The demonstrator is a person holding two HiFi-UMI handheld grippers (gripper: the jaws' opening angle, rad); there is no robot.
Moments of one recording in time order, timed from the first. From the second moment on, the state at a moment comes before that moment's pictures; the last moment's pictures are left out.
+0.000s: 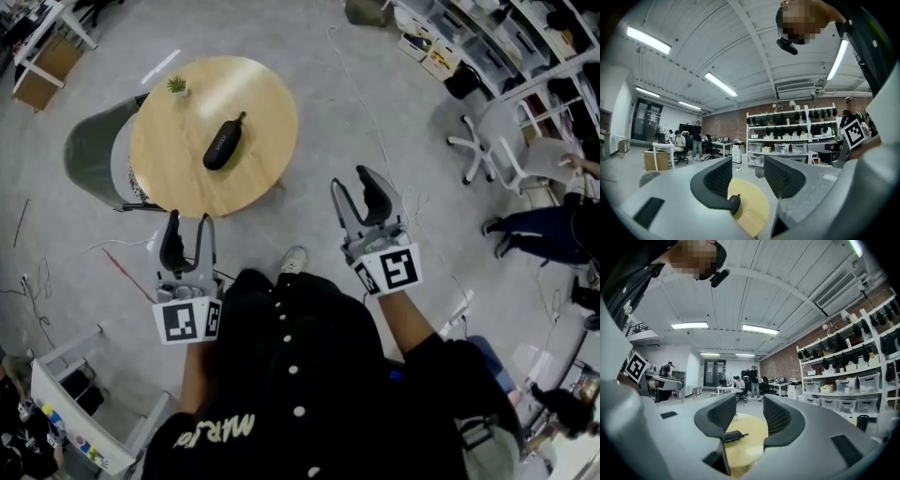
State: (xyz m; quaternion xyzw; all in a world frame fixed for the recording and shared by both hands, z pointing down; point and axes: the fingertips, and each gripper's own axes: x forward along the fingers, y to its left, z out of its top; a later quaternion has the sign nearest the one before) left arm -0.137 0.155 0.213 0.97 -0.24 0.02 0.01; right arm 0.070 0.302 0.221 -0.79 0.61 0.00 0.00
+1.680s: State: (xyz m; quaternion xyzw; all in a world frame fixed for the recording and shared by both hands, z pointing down) left arm -0.031 -0.083 0.226 0.98 -0.19 0.02 0.02; right arm 0.164 0.070 0.218 -0.81 0.59 0.01 -0.02
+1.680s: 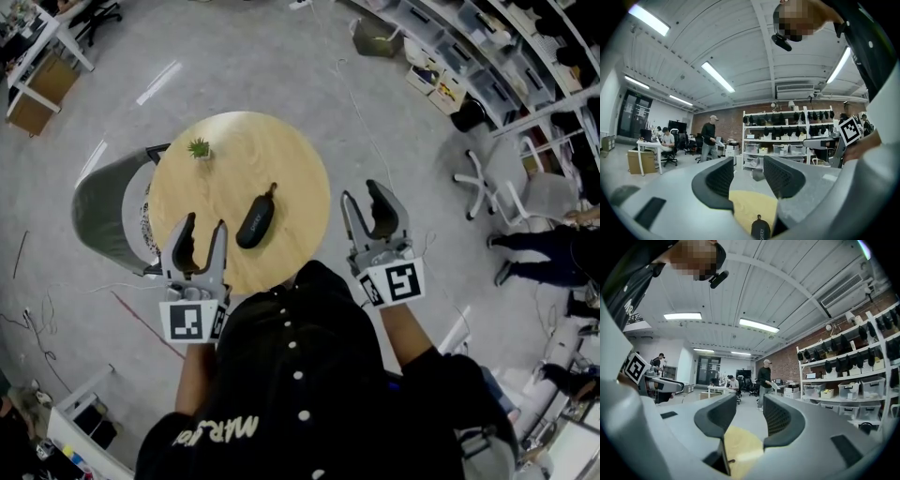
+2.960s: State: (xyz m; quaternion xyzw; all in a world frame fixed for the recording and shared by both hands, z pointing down) left arm 0.043 -0.073 0.493 0.94 -0.14 0.30 0.09; right arm 0.205 -0.067 0.442 -0.59 0.77 -0.16 -0.18
